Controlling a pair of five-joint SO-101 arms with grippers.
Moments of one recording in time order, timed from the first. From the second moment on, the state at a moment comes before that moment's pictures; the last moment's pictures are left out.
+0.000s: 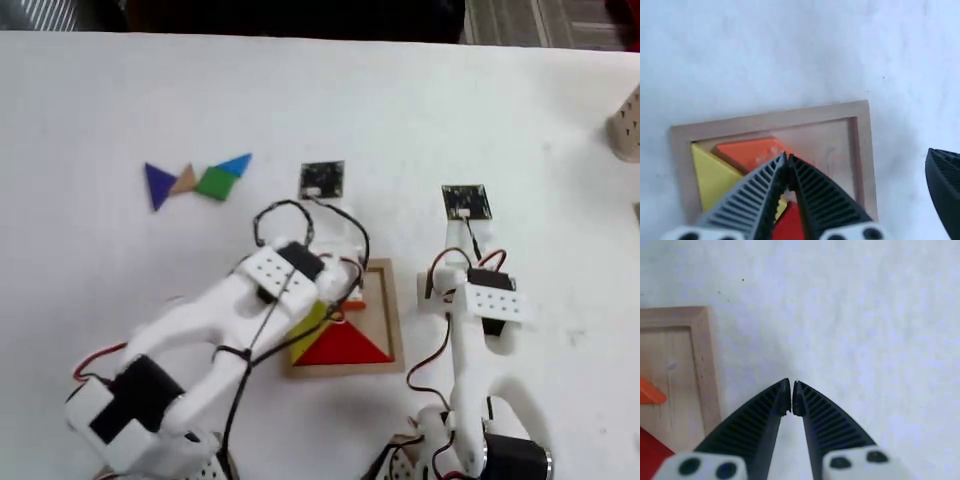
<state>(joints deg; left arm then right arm) 35.2 -1.2 34.4 42.2 39.0 4.9 -24.9 59.6 44.6 11.9</state>
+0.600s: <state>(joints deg) 38.0 2.9 34.4 41.6 31.6 3.6 -24.9 59.6 44.6 11.9</state>
